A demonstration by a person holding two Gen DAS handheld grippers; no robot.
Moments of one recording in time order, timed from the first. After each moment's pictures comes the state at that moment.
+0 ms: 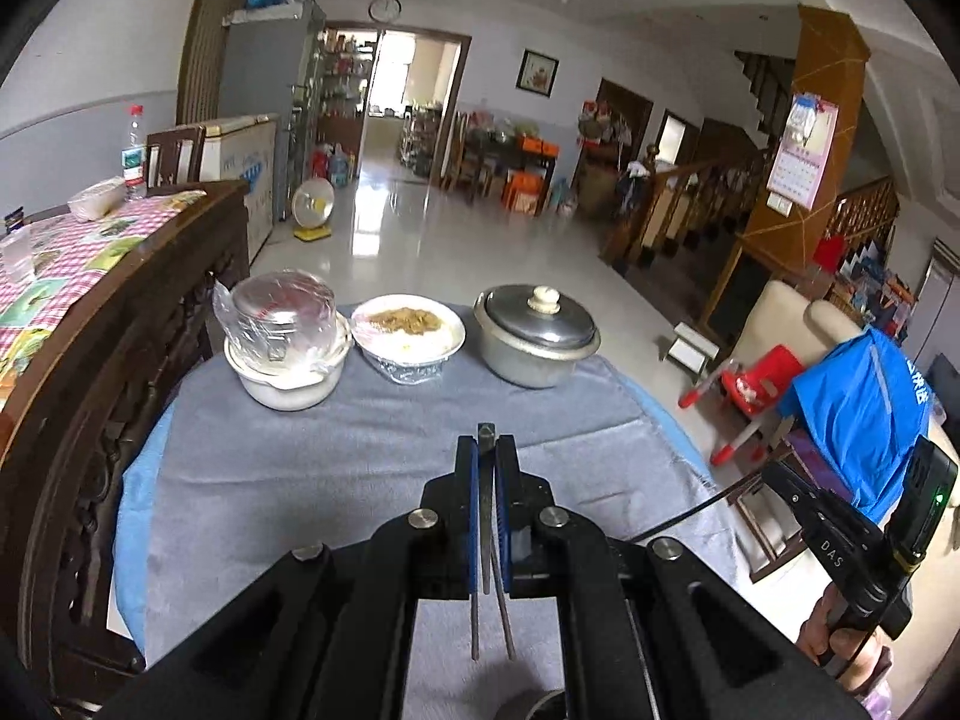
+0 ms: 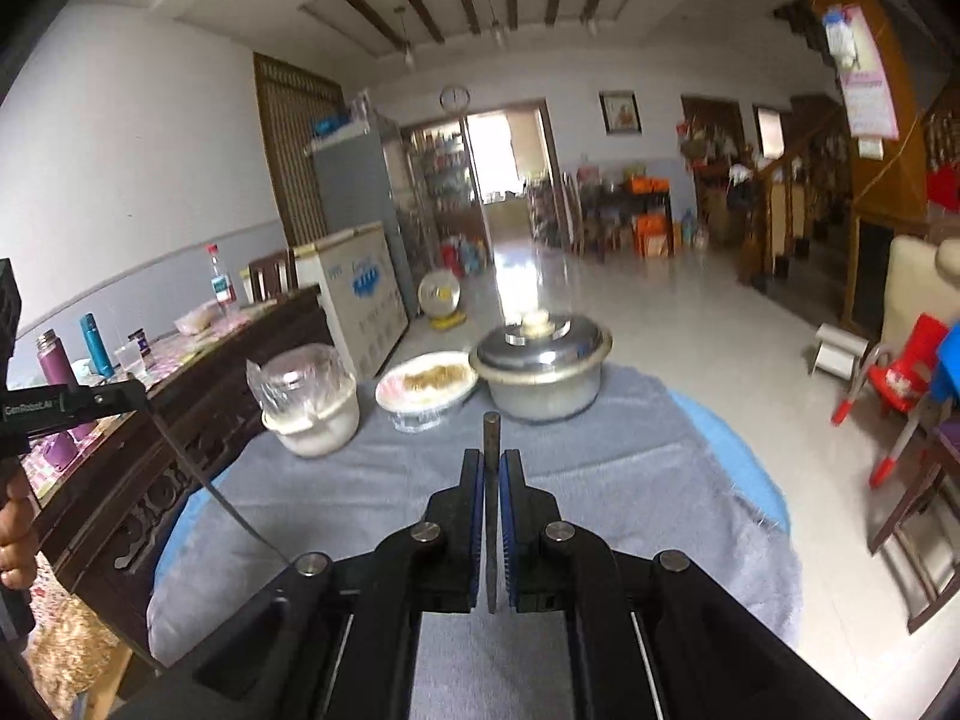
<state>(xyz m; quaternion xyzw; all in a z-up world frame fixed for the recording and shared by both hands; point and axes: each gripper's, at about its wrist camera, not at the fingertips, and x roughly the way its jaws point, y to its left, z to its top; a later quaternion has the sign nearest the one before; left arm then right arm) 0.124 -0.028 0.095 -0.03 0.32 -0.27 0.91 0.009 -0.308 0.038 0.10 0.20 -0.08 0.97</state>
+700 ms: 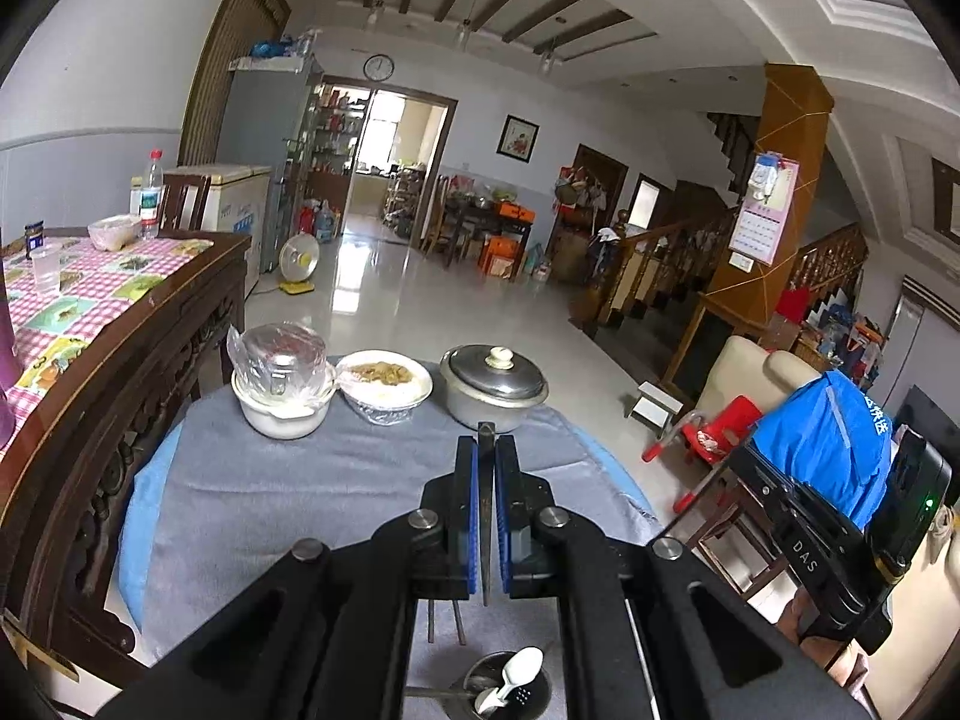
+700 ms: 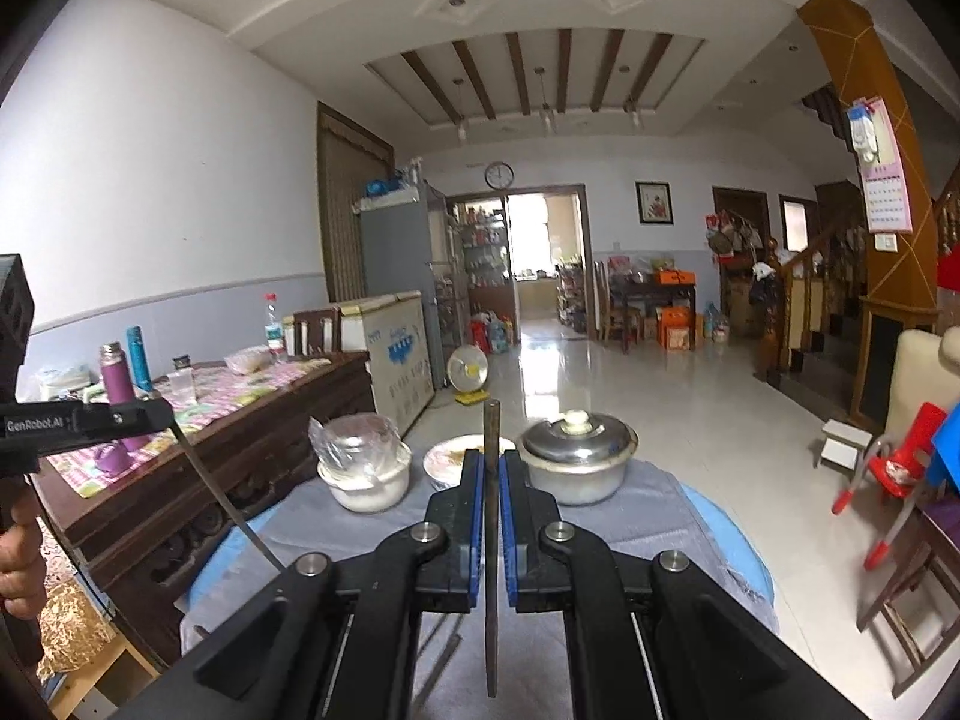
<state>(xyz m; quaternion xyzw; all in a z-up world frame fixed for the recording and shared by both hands) 0.032 0.012 0.141 -0.07 0.25 -0.30 0.92 -0.059 -0.243 0.109 0.04 0.11 -0.05 0.99</state>
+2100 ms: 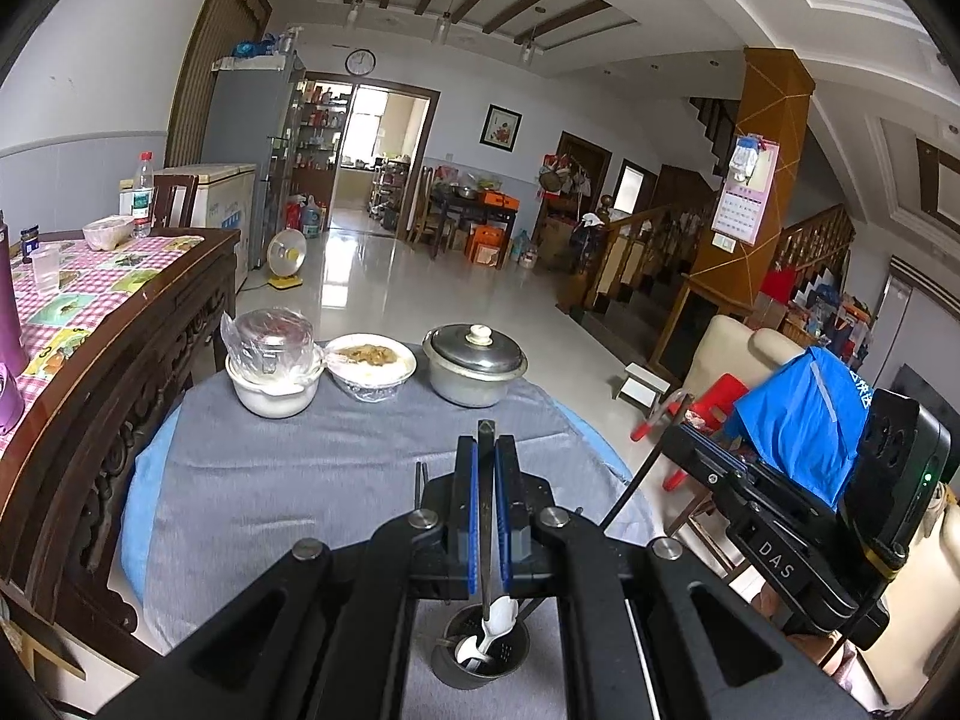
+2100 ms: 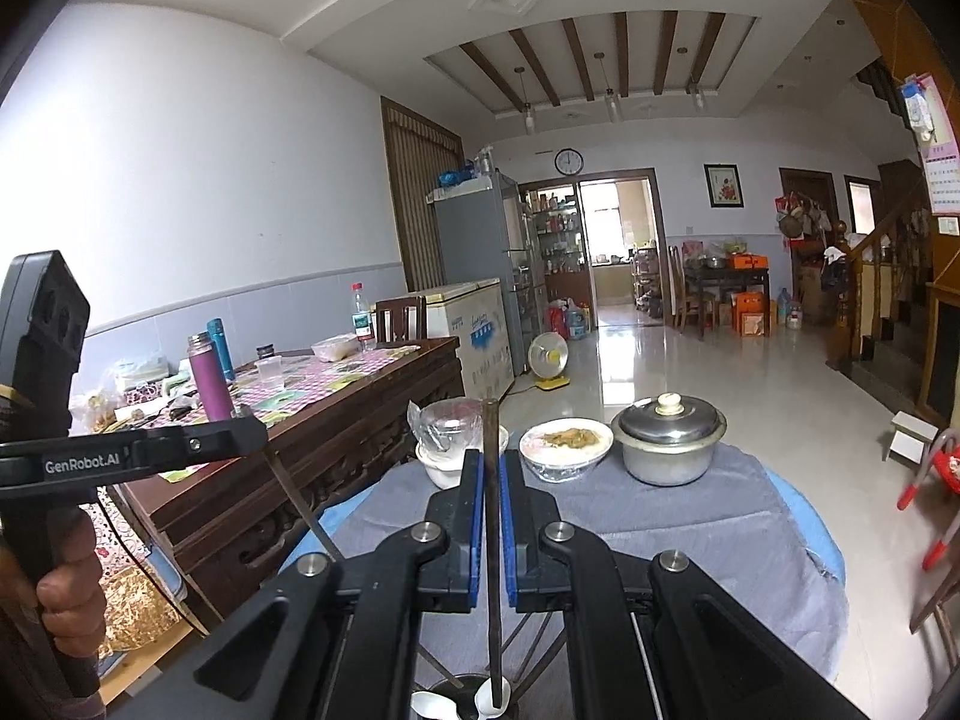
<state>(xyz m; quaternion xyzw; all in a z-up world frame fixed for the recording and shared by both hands) -0.011 0.013 0.138 -0.05 0.26 -0.31 0.91 -0.069 -0.200 0.099 0.06 0.13 0.05 0.99</state>
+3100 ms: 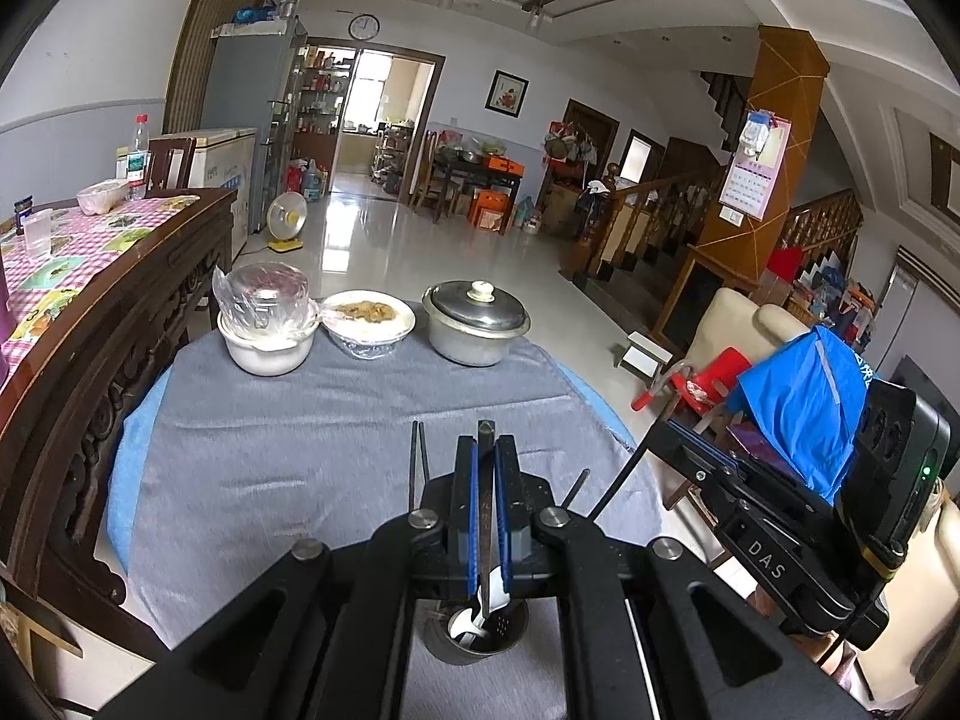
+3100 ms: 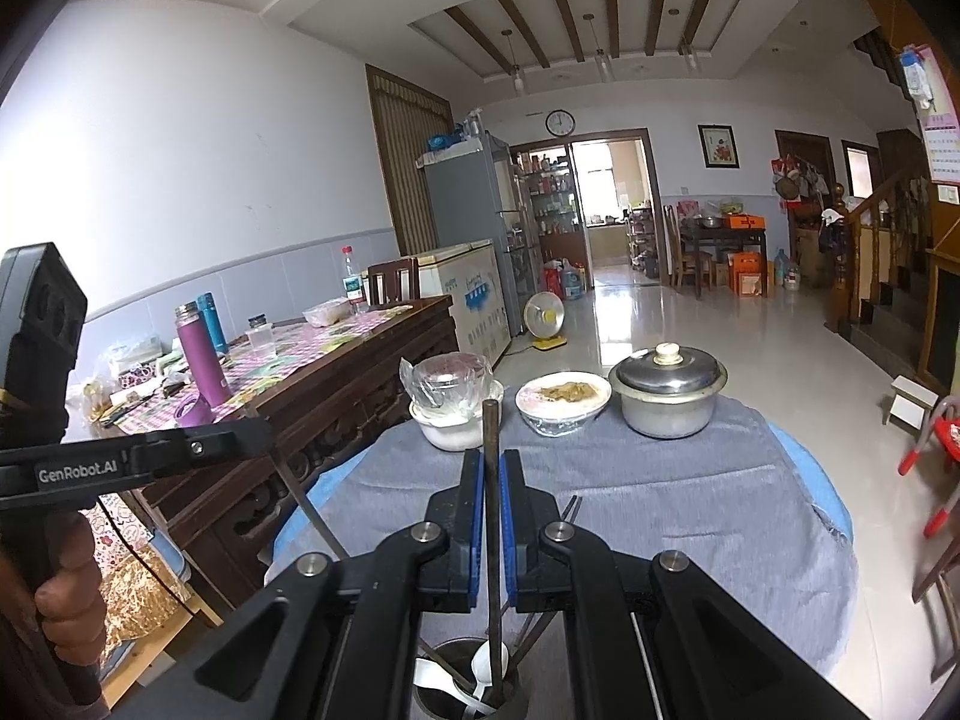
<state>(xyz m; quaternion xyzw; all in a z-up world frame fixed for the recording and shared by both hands) -0.004 -0.003 0.109 -0.05 0.31 -0.31 0.90 -0.057 -0.206 0.072 0.07 0.18 0.05 0.98</state>
